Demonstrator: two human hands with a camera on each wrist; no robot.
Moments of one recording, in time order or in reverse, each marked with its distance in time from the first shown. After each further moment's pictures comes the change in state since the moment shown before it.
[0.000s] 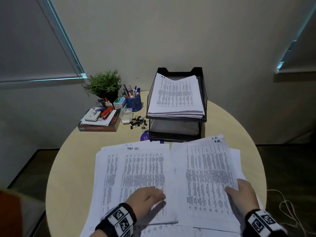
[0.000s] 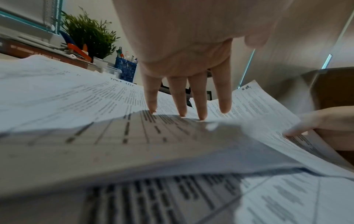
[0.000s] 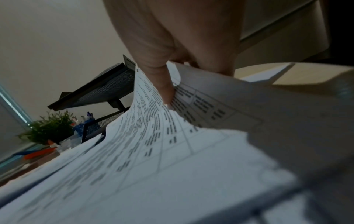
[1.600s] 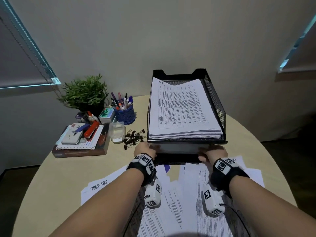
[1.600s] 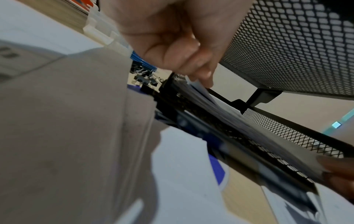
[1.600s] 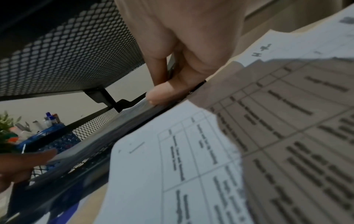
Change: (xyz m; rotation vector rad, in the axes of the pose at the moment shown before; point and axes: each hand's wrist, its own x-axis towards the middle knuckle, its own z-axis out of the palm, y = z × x) left_hand 0.255 0.016 -0.125 -0.208 0.410 -0.285; right_hand 0.134 -0.188 0.076 0.585 0.035 0.206
